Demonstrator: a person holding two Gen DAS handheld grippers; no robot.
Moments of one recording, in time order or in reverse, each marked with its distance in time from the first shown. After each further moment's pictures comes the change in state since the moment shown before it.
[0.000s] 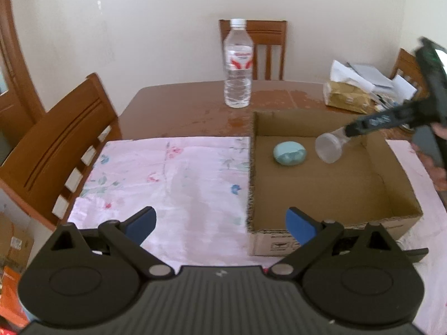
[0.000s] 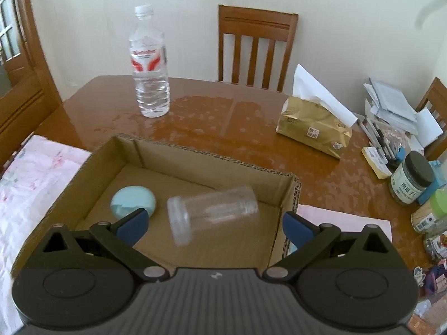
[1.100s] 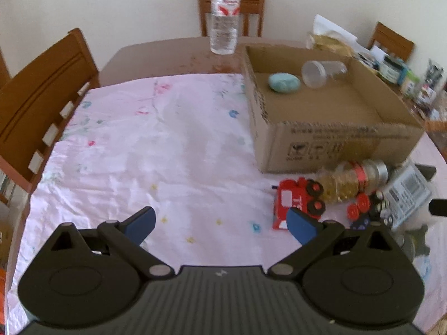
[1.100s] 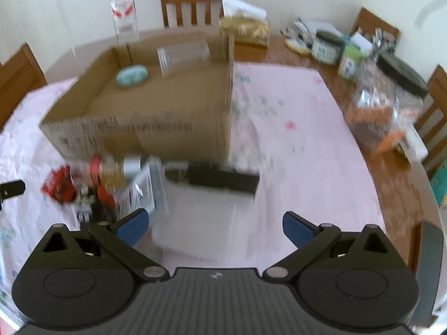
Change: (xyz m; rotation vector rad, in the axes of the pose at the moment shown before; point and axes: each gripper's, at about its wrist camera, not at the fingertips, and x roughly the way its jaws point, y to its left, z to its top) left arm 0.027 0.035 -0.087 0.068 0.085 -0.148; right arm -0.113 0.060 -0.206 0.270 0.140 -0.189
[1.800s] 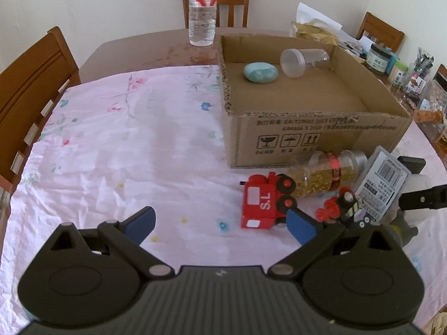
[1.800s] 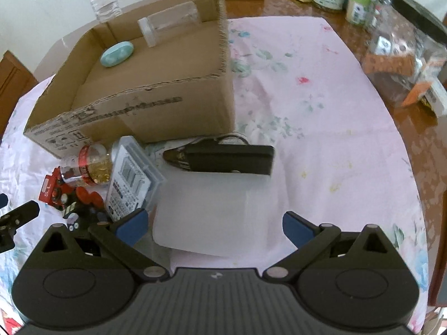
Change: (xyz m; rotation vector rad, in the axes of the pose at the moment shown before) left arm 0.009 -0.028 0.005 0.021 0.037 -0.034; right arm 0.034 -0.025 0.021 0.149 0.162 0.097
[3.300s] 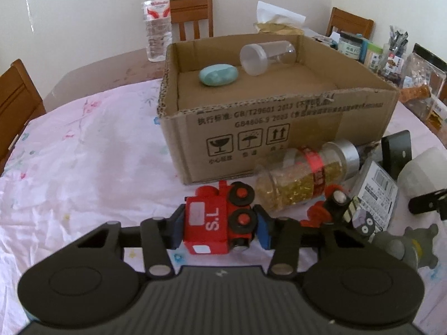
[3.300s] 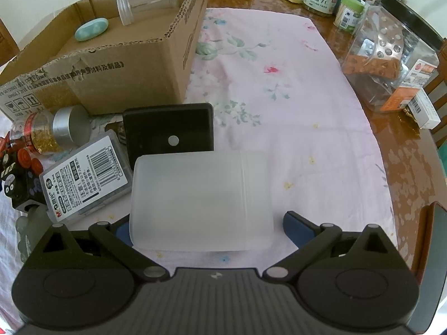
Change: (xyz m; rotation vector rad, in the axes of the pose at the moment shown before) left arm 0.040 -0.034 -0.009 0.132 -0.103 -0.044; right arm 0.022 -0.025 -0.014 -0.148 -0.022 -0.132
